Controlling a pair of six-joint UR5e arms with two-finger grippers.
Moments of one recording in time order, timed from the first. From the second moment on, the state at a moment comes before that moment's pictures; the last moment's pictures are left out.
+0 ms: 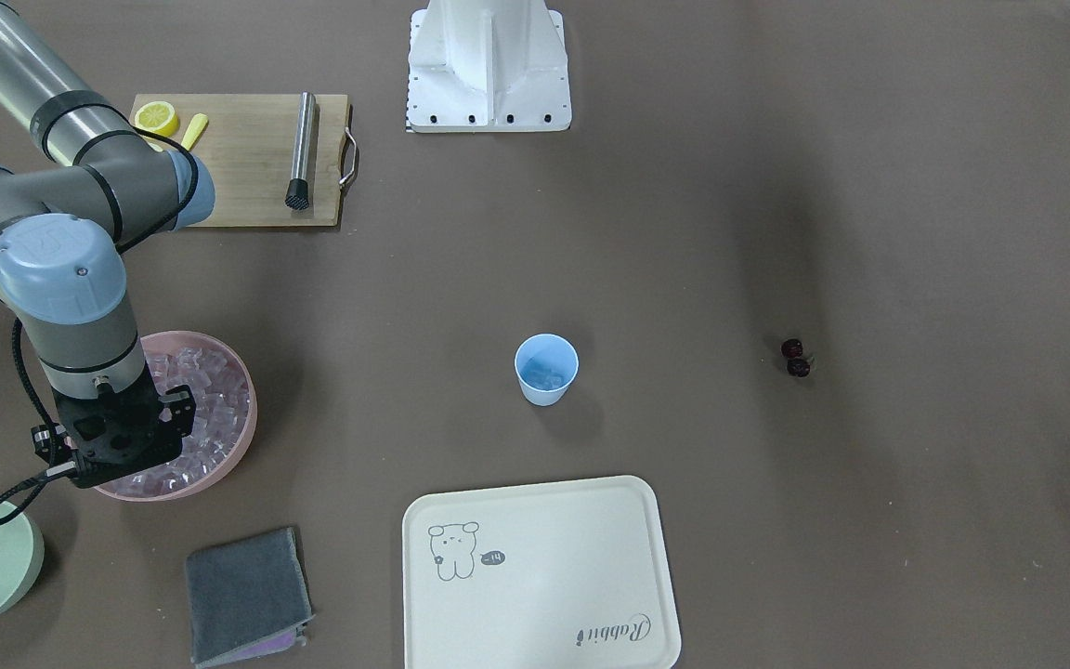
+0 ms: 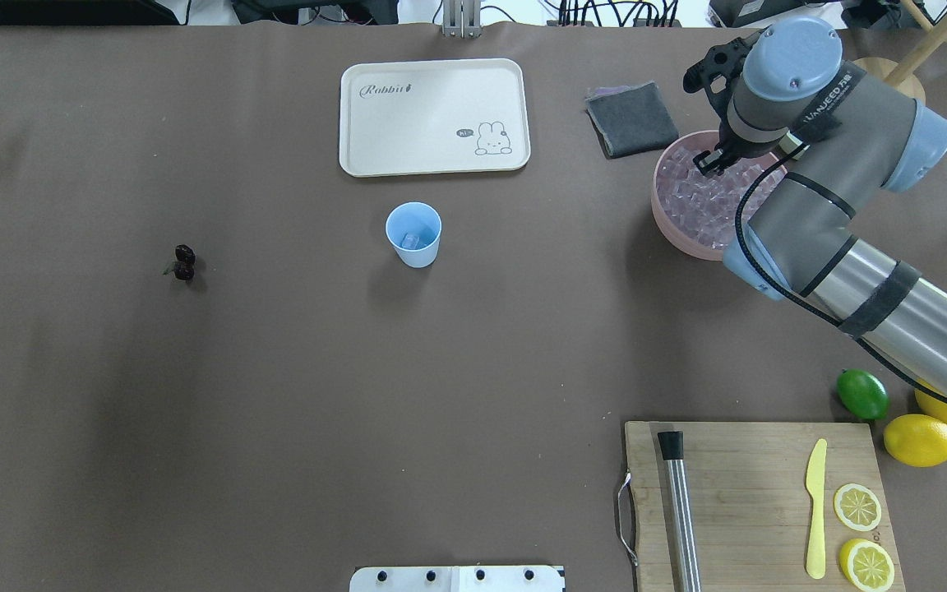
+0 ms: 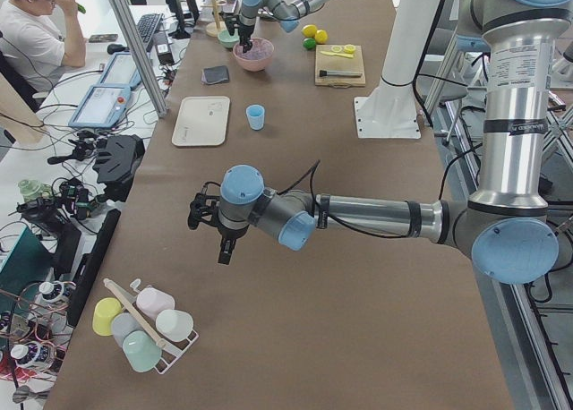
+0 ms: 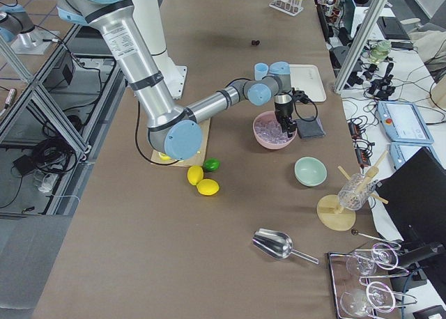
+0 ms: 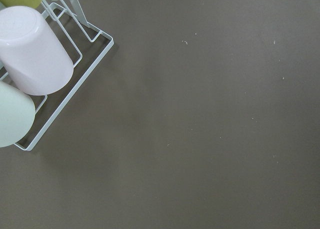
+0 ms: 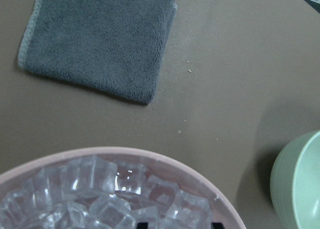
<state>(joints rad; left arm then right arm) -1.46 -1.56 -1.62 -2.05 -2.35 -0.36 0.90 -1.05 1.47 -1.45 1.77 0.36</state>
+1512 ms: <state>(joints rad) -1.45 -1.56 -1.62 -2.05 -2.35 -0.36 0.90 -0.96 1.60 -1.55 1.88 0.58</state>
